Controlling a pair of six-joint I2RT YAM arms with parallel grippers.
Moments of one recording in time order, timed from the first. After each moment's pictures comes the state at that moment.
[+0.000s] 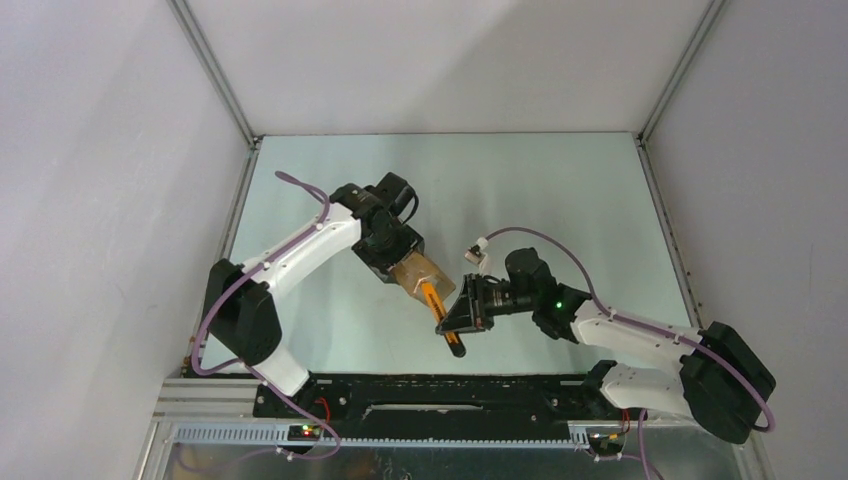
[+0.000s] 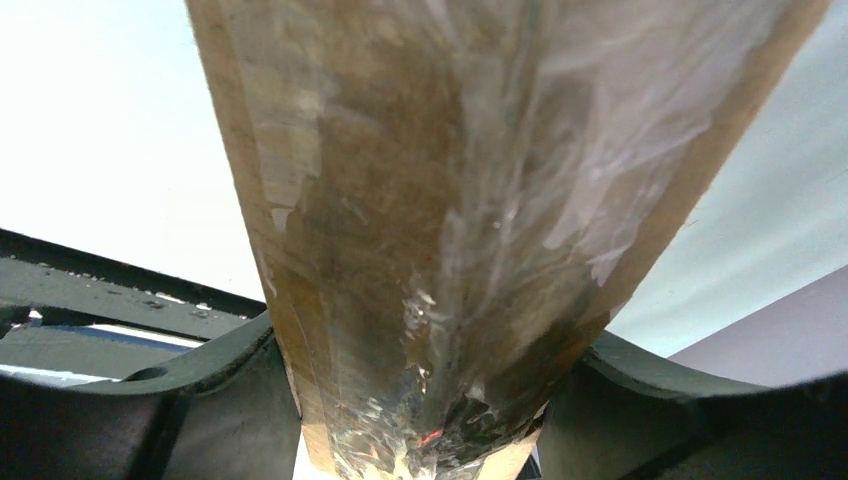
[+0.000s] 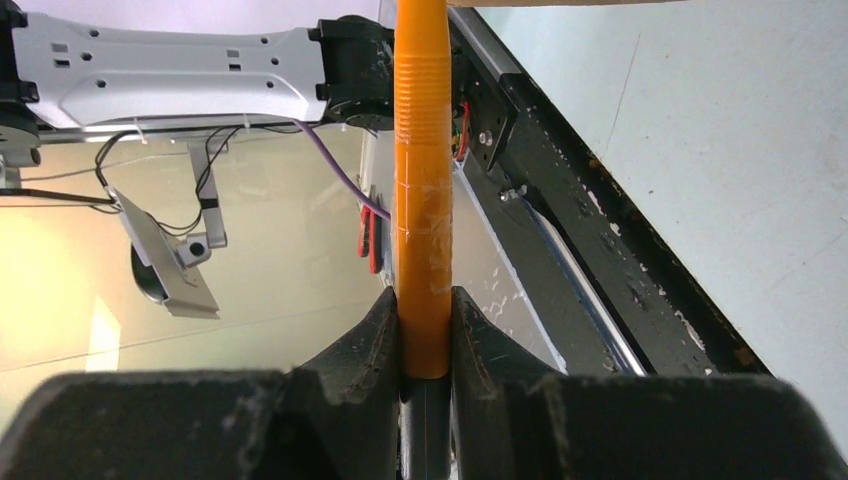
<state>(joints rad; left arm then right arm) -0.63 1.60 1.38 -1.09 0.01 -1.43 0.80 1.16 0.52 0.22 -0.74 1.10</state>
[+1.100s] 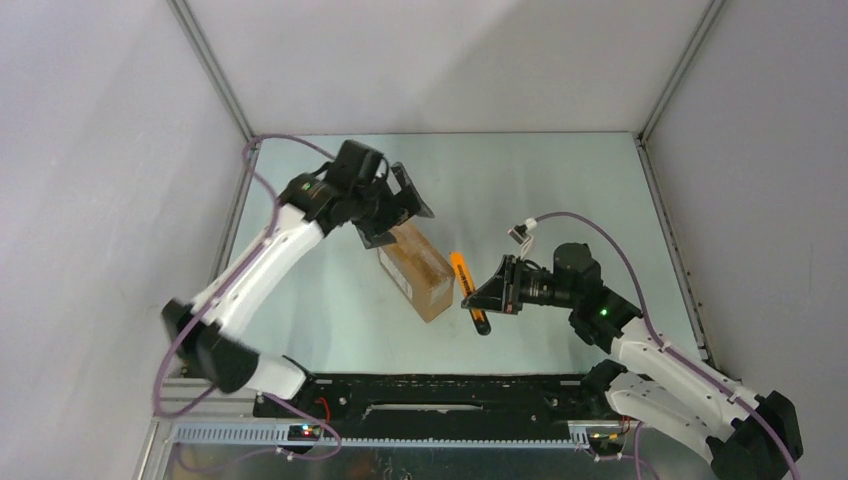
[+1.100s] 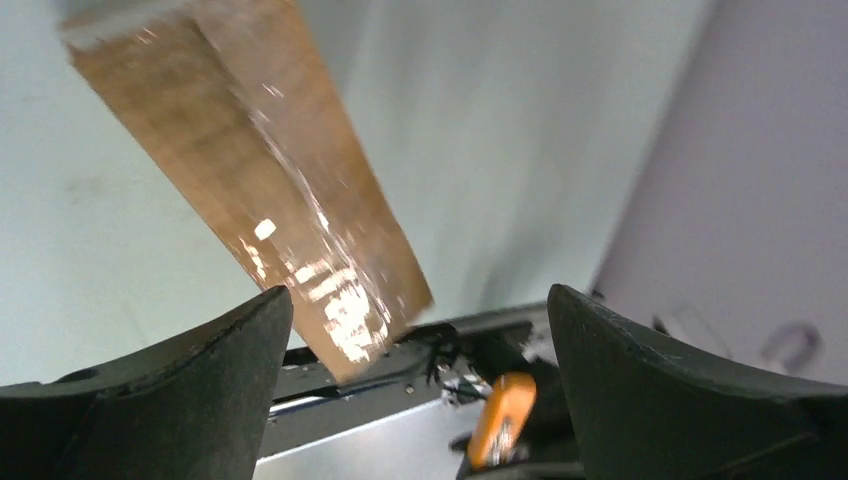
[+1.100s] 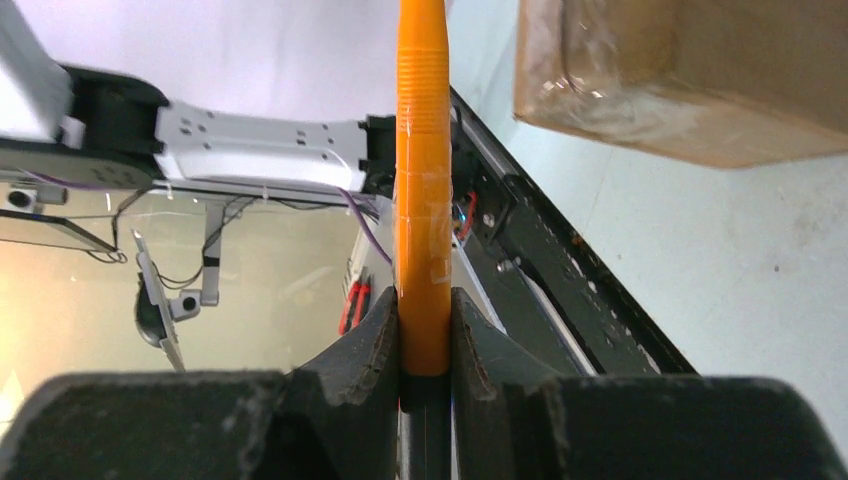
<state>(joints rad) -0.58 1.52 1.59 -1.06 0.07 -1.04 0.67 0.83 0.52 0.02 -0.67 1.01</state>
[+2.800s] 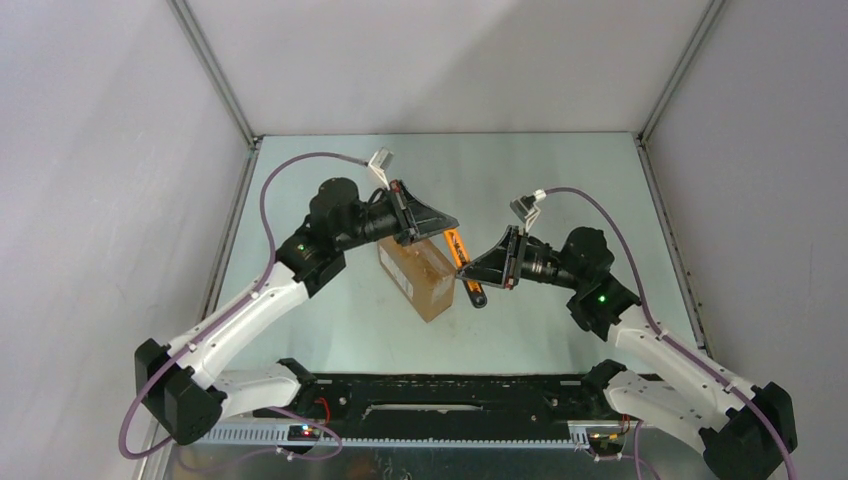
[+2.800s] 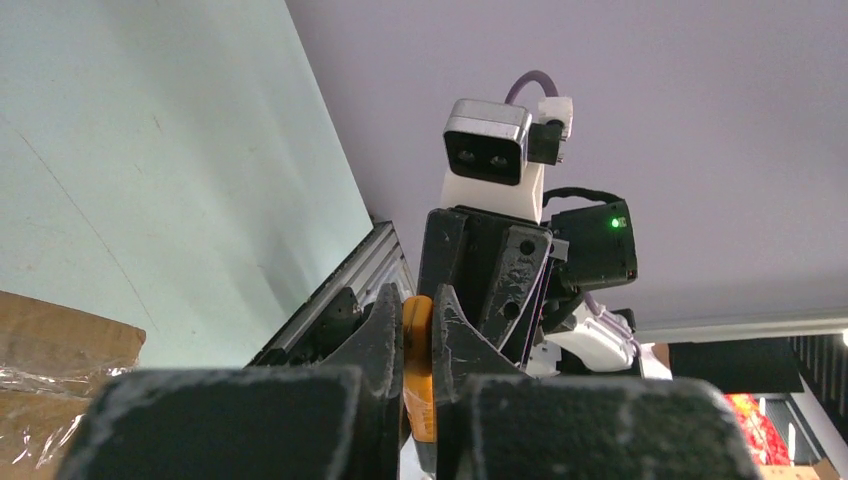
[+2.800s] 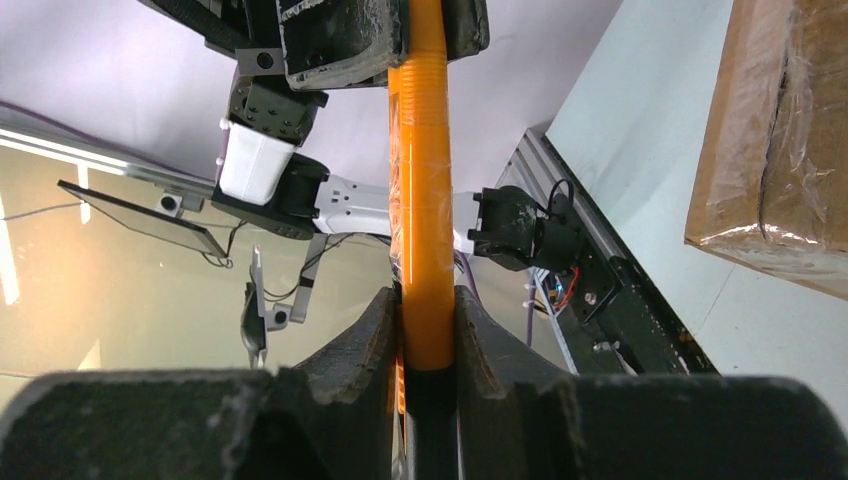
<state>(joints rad) -0.65 1.14 1.03 -0.02 0.47 -1.09 0.61 0.90 0.64 0.30 -0.73 1.19</state>
